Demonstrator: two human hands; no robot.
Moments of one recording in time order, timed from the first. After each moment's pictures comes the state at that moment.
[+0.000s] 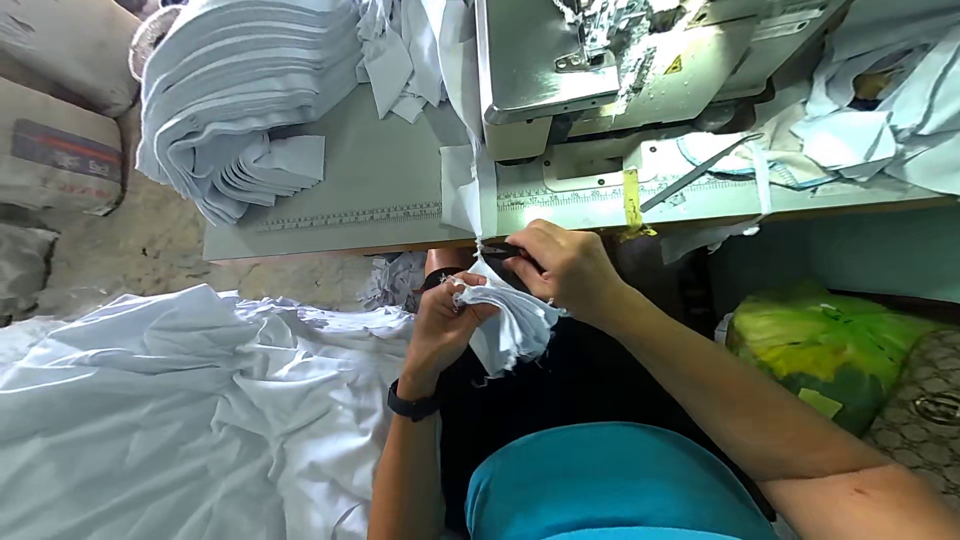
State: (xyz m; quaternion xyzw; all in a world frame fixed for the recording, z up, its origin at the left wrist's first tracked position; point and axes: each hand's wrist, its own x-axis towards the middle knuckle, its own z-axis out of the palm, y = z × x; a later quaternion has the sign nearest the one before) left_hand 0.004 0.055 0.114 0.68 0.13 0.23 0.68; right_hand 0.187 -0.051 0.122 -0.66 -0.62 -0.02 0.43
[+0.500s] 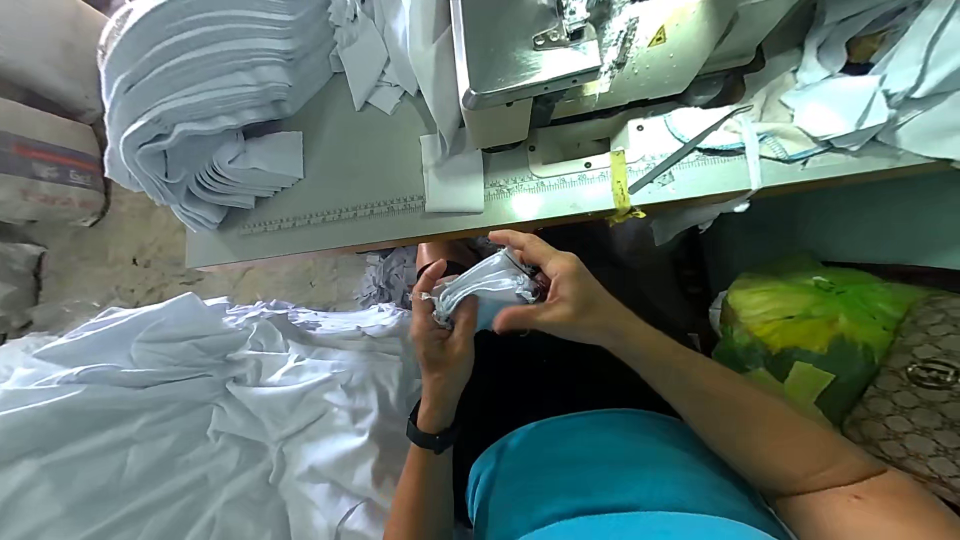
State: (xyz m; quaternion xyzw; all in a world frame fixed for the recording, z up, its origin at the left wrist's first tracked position) left_hand 0.003 0.010 0.105 0.69 0.28 0.37 0.56; right_hand 0.166 -0.085 0.124 -0.58 -0.48 0.32 0.58
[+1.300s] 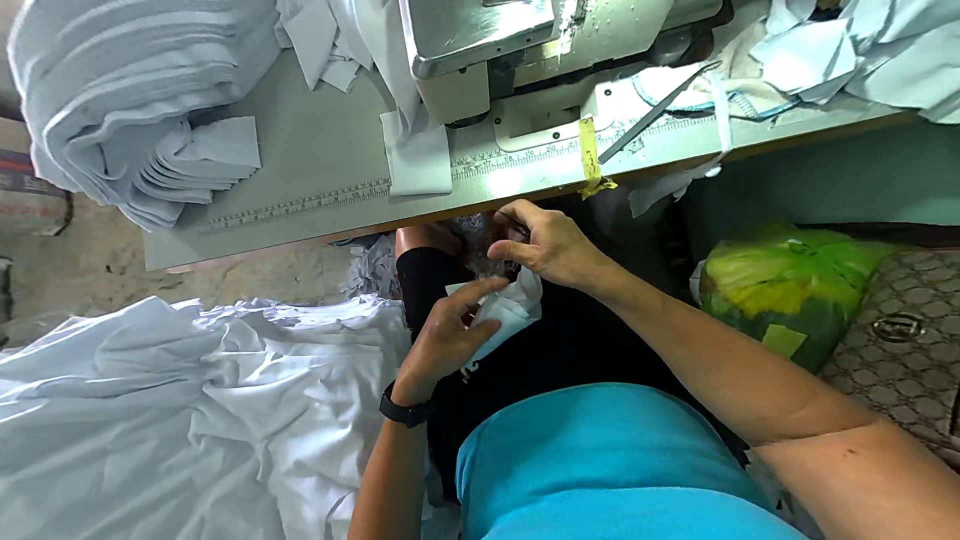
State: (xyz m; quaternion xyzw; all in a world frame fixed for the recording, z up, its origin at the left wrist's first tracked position) left_hand 0.002 0.020 0.103 0.74 0.19 -0.03 0.65; right_hand 0.200 -0.086 0.101 -0.75 -0.41 0.31 0.41
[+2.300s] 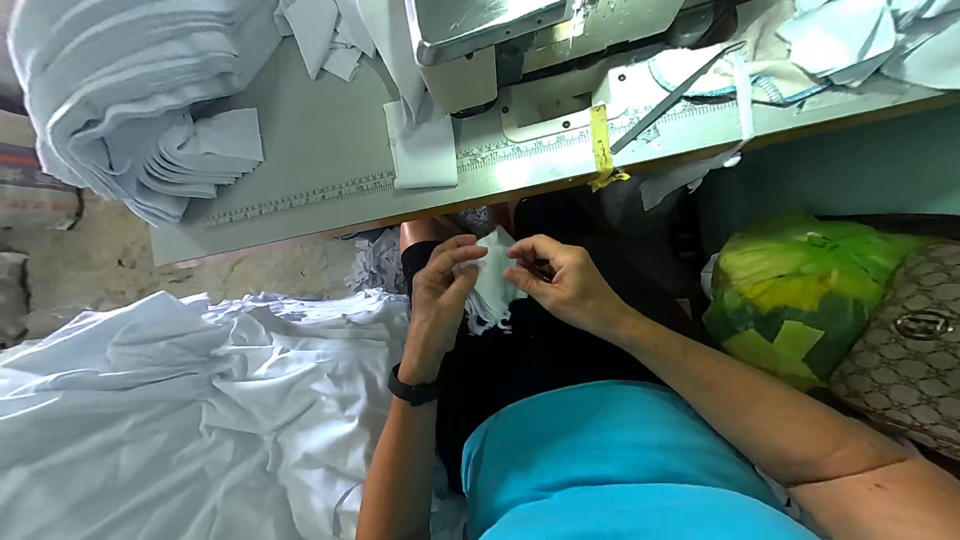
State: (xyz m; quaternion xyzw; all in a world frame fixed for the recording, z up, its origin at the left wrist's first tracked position) left_hand 0.021 0.024 0.112 0.67 0.28 0.17 0.67; right_hand 0.156 -0.118 0.093 -0.66 -0.39 0.29 0.57
